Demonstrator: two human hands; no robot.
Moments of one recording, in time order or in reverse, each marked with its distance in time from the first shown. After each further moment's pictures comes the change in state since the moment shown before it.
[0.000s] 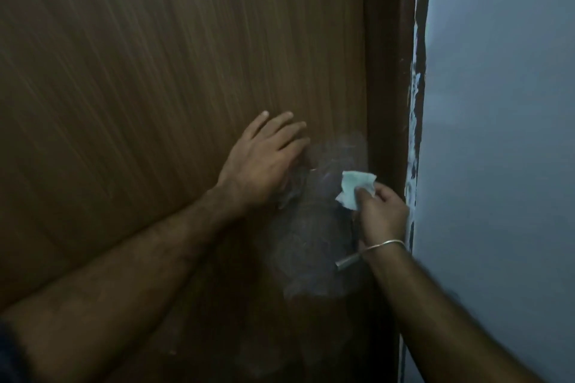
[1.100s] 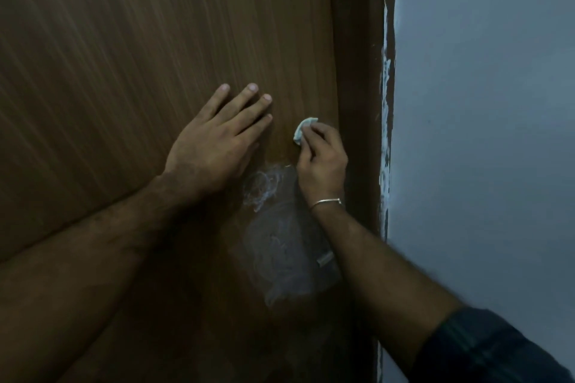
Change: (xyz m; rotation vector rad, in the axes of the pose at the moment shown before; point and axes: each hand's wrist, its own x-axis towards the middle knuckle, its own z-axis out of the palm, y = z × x) left_hand 0.010 -0.041 0.026 0.113 0.124 0.164; right_hand 0.031 -0.002 0.072 -0.475 0.059 -0.980
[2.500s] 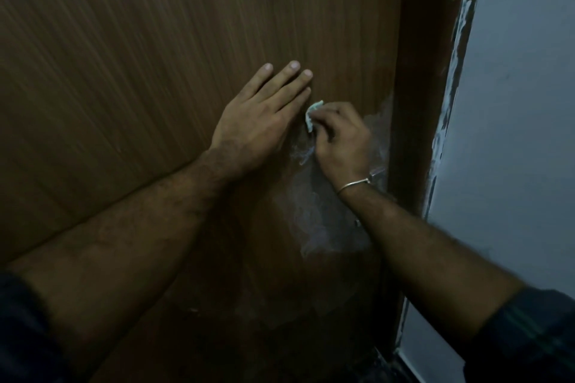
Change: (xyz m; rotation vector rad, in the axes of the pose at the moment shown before) left_hand -0.042 0.015 0.012 0.027 0.058 -0.068; right_hand -0.040 -0.034 -0.001 0.004 -0.242 -0.134
